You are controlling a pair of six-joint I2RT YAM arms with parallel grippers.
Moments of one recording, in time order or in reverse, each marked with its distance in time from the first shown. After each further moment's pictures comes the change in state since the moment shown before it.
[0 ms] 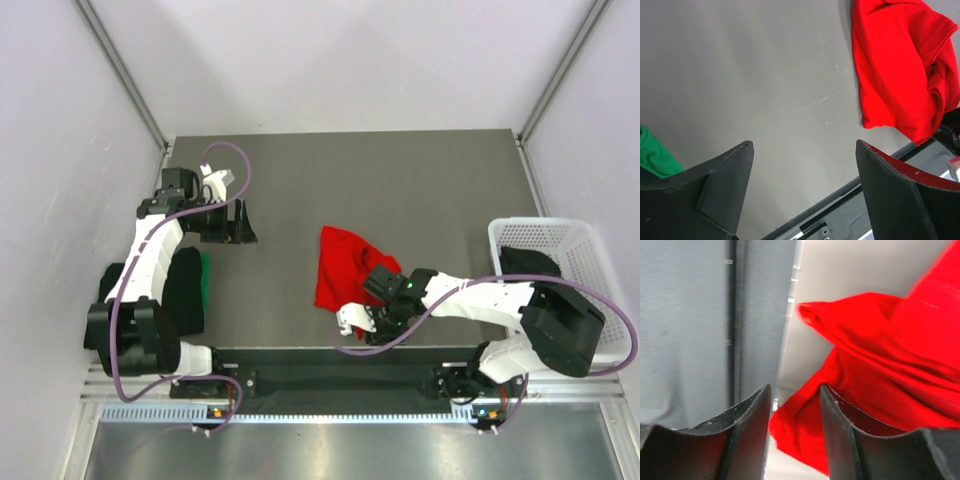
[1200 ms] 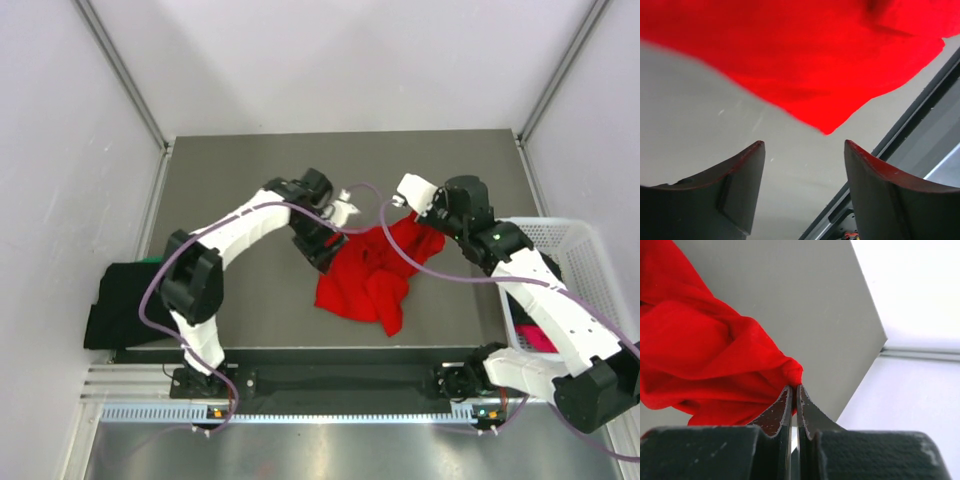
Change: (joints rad) left arm -0.668 0.430 0.328 -0.142 -0.196 0.176; right arm -0.542 -0.299 0.321 0.153 0.503 -0.072
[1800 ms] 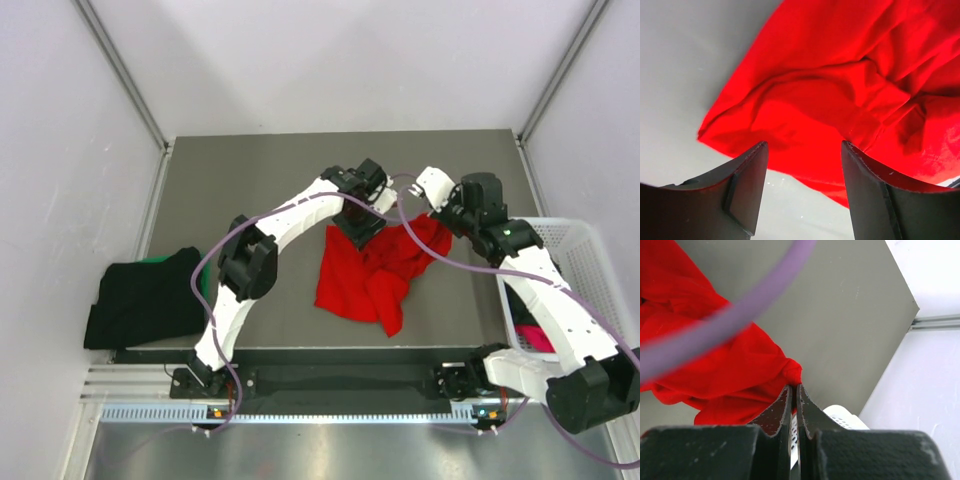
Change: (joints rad) left arm -0.157 0.418 0.552 -0.059 -0.270 -0.103; right arm -0.131 0.004 -0.001 -0.055 -0.089 0.122
